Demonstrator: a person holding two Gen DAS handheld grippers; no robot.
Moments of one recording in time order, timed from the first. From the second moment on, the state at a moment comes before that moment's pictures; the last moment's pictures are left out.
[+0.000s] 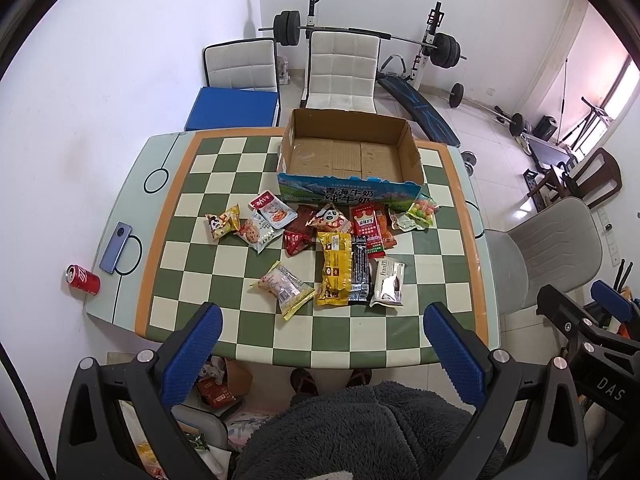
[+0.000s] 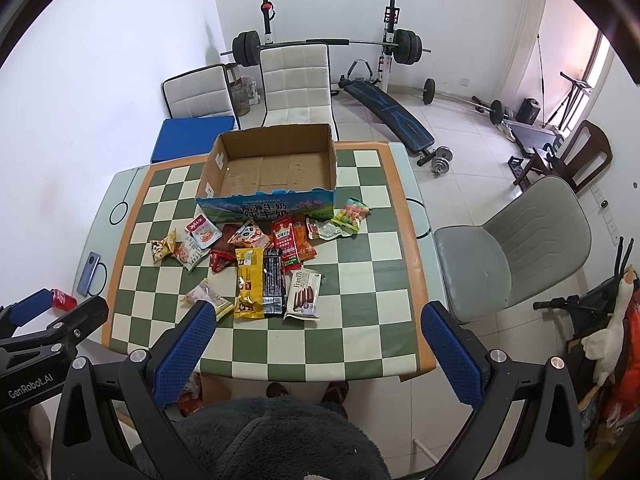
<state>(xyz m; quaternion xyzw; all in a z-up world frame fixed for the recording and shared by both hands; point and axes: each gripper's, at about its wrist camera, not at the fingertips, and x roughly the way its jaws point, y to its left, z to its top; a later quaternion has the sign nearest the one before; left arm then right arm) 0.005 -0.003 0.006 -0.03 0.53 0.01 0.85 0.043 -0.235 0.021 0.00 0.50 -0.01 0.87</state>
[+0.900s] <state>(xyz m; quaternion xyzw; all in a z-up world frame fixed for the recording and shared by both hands) 0.035 0.016 -0.021 -0.08 0.56 0.02 0.82 0.070 -0.223 0.006 0.05 0.53 0.01 0.85</state>
